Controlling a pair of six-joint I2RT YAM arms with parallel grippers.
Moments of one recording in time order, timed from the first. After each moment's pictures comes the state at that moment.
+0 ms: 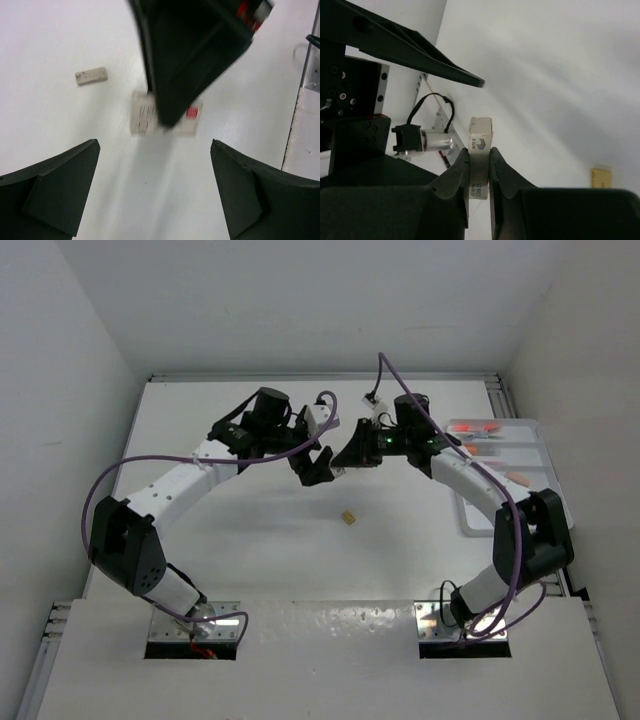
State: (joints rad) left arm -0.54 1.52 1.32 -0.43 0.61 0.33; right arm 0.39 1.57 1.07 -0.09 -0.79 0.59
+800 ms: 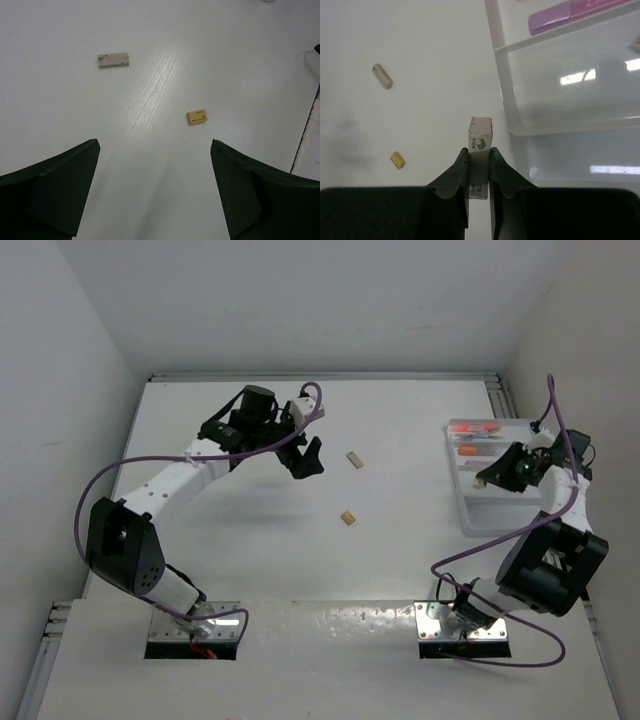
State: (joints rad) left arm -0.46 1.51 1.28 -0.40 0.59 0.28; right arm -0.59 1.42 0.98 -0.58 -0.65 0.00
